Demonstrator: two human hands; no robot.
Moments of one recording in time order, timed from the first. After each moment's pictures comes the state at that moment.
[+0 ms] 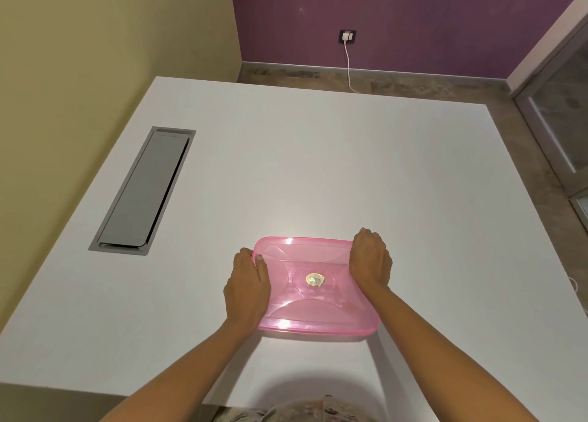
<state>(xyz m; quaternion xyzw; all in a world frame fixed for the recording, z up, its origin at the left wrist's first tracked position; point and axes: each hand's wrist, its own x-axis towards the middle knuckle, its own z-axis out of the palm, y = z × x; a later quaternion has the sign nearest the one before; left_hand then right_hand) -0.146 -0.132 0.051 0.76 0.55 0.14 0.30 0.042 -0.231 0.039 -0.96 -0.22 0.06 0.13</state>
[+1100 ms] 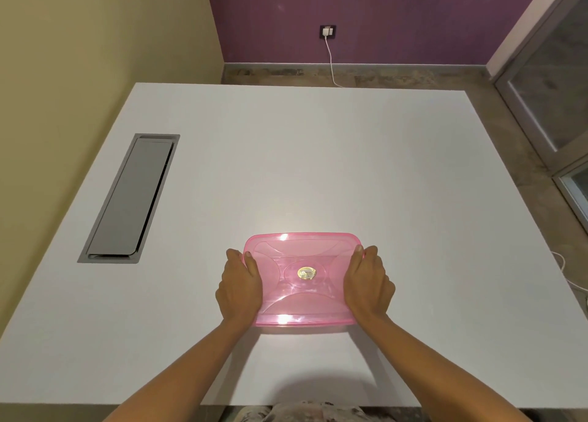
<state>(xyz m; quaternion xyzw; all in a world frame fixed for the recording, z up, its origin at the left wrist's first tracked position) -0.142 -0.131 0.042 0.74 0.59 0.11 0.28 -0.005 -0.273 0.034 -0.98 -0.12 0.01 0.17</state>
